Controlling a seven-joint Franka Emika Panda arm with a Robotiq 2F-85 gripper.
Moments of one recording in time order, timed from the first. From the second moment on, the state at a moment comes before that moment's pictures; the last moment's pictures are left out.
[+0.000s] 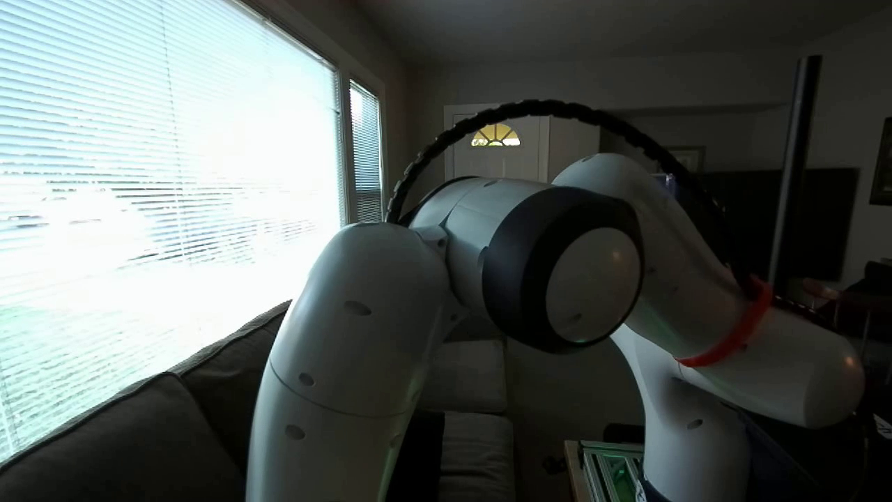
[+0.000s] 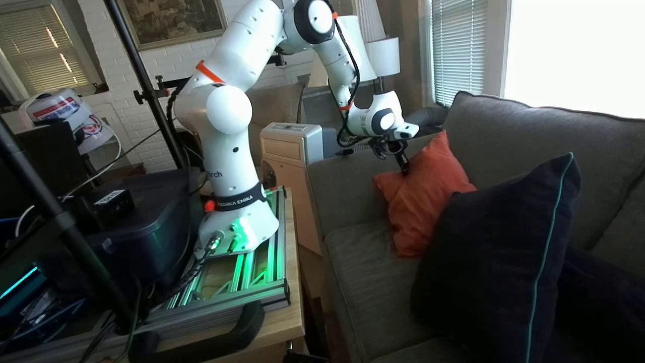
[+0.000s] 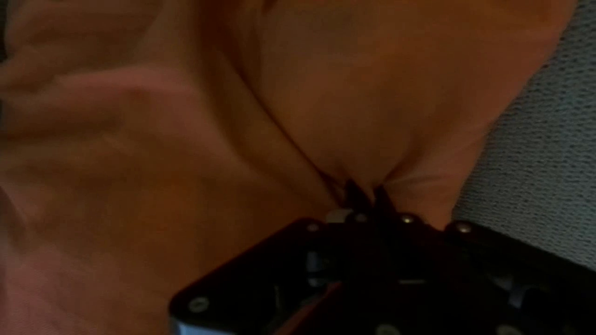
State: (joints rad) arm 0.62 0.86 -0.10 -1.88 0.00 2.92 0.63
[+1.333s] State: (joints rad) arm 0.16 0.54 0.20 -1.87 0.23 2.33 0.19
